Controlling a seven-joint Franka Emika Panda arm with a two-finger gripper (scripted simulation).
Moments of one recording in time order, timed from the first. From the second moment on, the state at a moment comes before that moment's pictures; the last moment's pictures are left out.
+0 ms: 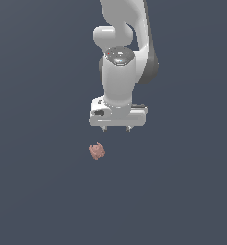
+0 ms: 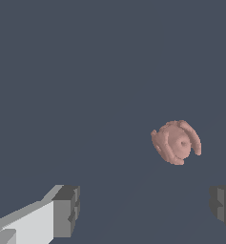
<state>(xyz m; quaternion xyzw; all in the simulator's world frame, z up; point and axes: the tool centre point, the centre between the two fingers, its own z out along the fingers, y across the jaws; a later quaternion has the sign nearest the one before) 0.011 0.016 0.193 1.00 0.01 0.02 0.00</state>
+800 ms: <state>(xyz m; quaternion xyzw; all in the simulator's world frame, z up) 0.020 -0.002 0.215 1.00 0.00 0.04 0.01</state>
